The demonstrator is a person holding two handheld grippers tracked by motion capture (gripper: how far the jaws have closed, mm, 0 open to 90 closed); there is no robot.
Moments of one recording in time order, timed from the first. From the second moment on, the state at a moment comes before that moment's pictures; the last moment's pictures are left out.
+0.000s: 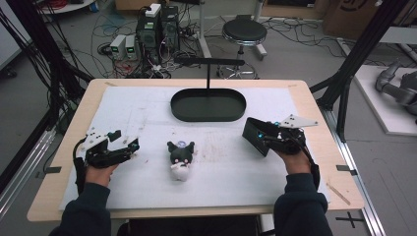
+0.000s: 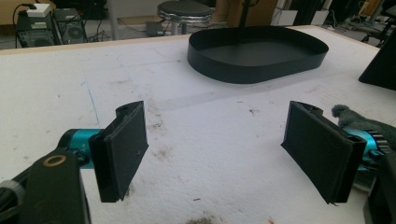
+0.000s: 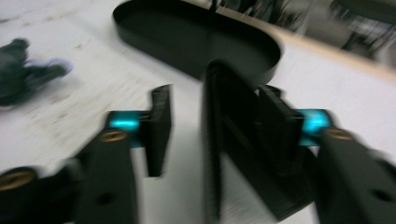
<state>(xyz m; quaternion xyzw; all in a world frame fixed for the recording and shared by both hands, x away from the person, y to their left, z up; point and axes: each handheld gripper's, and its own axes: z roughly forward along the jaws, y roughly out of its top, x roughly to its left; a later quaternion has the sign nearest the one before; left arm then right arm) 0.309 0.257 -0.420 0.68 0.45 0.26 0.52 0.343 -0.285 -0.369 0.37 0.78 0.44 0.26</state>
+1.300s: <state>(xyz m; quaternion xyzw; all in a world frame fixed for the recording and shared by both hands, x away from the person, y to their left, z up) 0.311 0.256 -0.420 0.68 0.44 0.26 0.52 0.364 -0.270 -0.379 0.41 0.76 0.44 0.24</state>
